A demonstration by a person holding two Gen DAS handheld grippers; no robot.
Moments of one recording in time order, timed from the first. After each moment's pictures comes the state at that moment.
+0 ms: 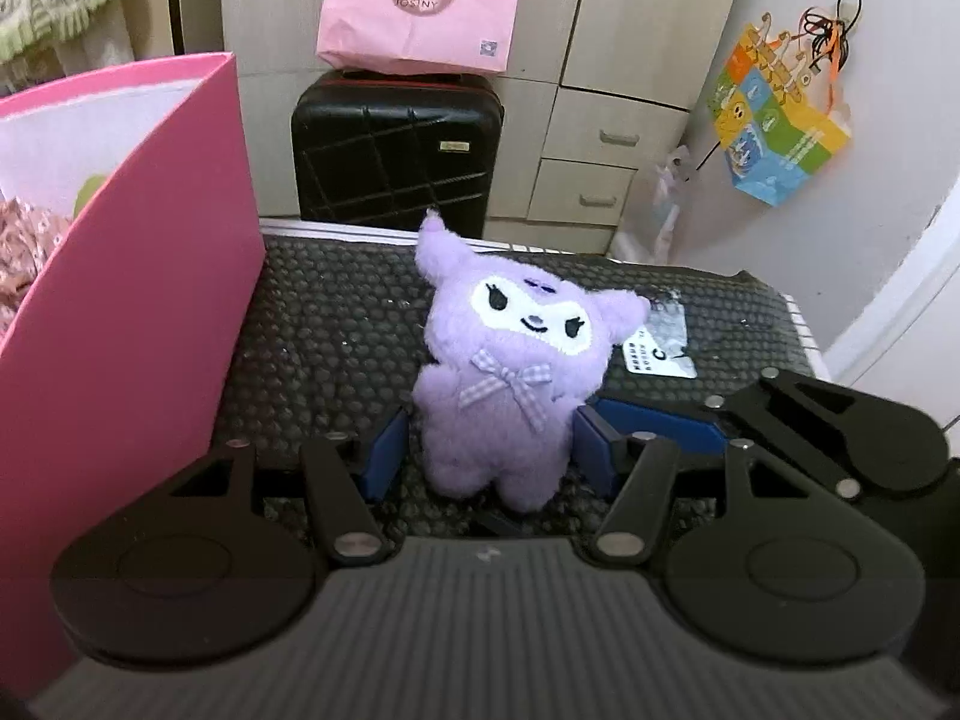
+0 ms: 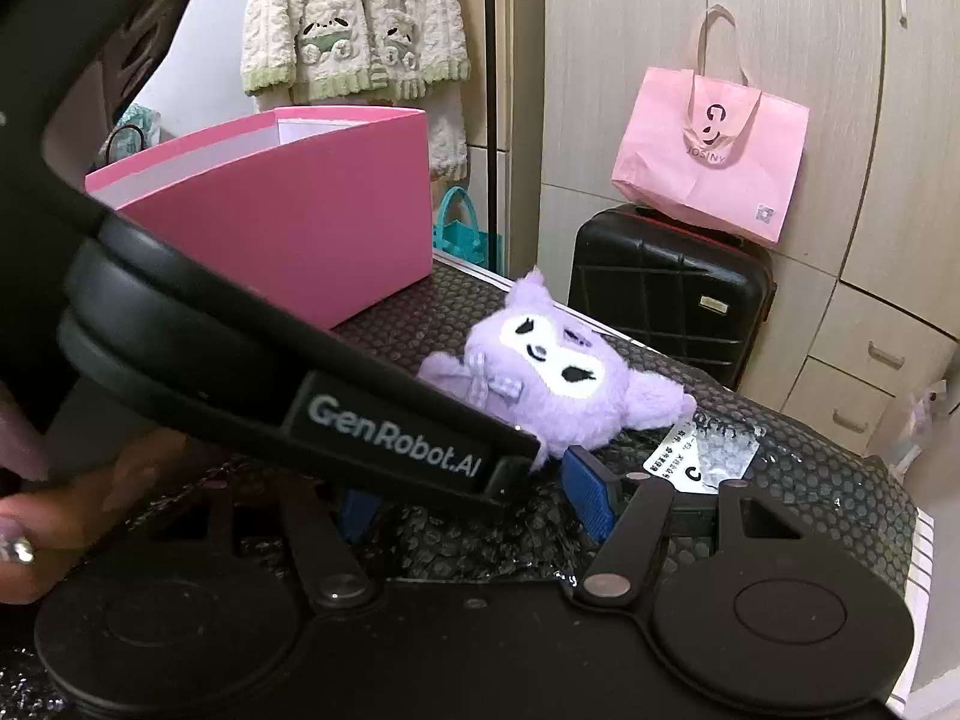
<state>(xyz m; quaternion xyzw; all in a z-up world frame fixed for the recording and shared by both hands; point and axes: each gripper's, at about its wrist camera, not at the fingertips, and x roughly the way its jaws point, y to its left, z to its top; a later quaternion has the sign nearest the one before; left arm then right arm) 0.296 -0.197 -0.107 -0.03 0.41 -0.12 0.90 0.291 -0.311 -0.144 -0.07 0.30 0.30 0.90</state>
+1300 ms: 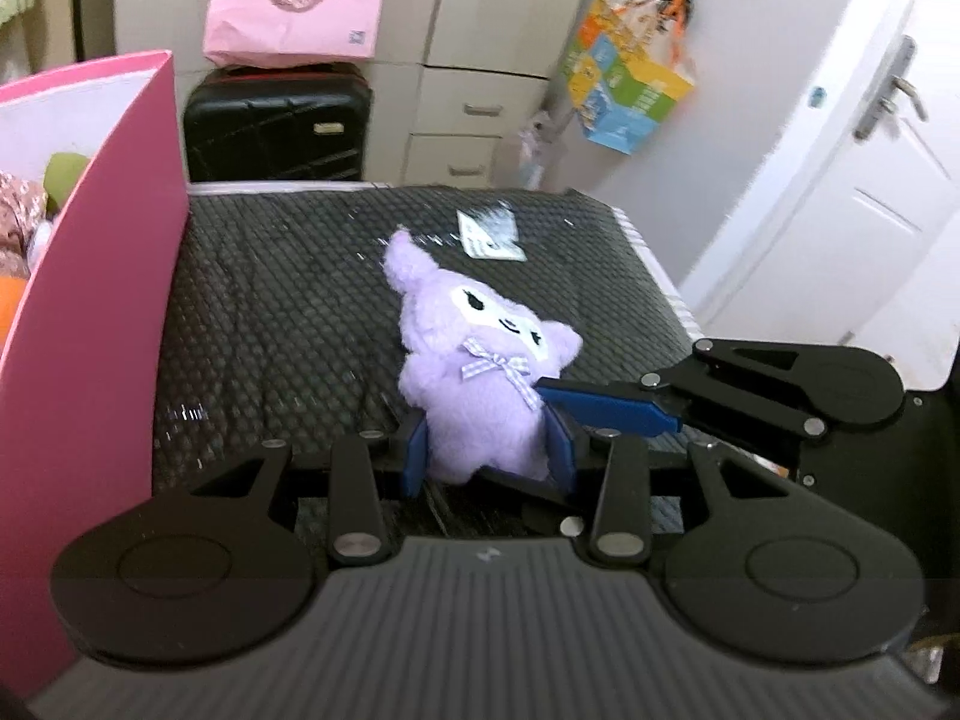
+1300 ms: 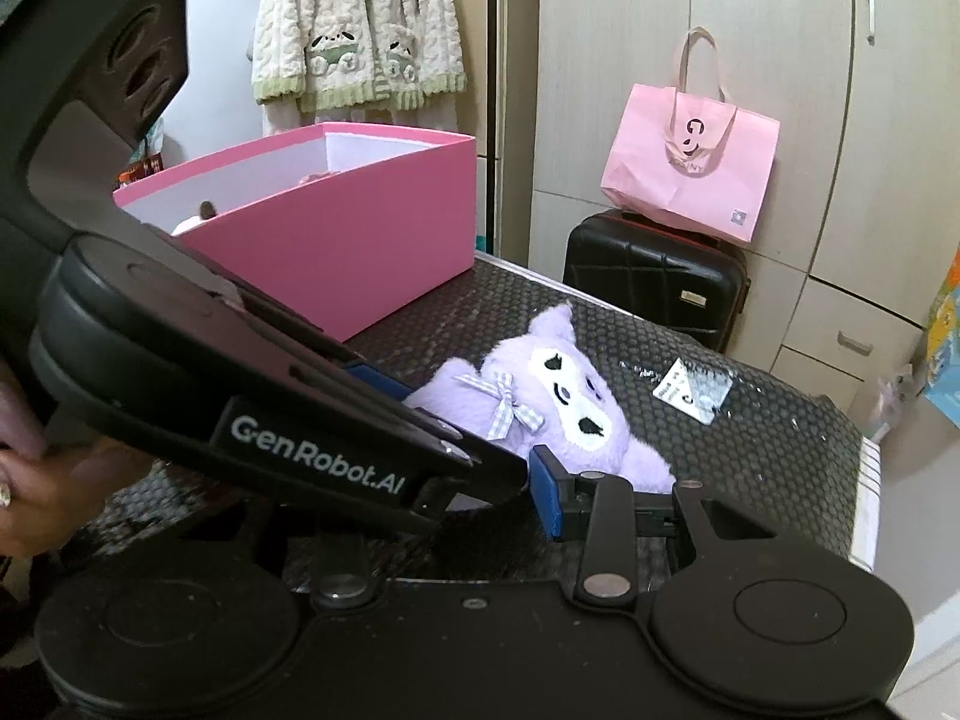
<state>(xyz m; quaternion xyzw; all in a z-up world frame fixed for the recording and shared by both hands) 0.210 -0.182 -0.084 -0.03 0.42 -0.26 0.87 0.203 -0.317 -0.114 -0.08 0.31 0.27 0.91</state>
